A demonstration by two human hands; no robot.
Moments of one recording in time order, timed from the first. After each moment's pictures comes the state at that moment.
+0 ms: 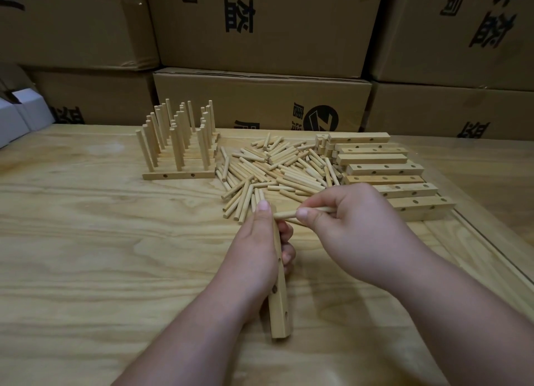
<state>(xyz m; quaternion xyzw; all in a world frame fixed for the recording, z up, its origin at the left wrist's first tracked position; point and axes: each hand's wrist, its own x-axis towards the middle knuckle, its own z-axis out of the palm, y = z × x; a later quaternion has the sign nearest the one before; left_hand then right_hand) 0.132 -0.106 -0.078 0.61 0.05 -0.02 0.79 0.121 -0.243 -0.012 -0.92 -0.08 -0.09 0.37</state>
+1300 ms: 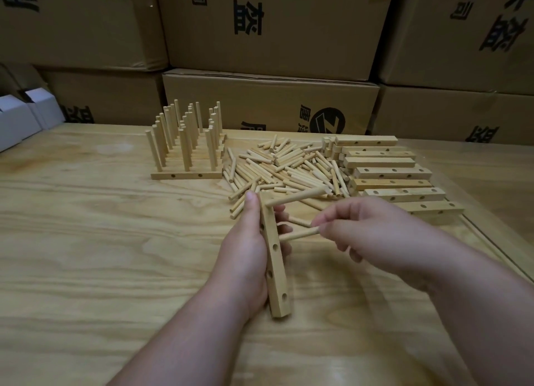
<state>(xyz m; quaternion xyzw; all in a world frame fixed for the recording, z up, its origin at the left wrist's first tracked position) 0.138 -0.094 -0.072 0.49 0.09 -0.02 0.87 0.126 -0.259 -0.002 -0.87 -0.02 0.12 0.47</state>
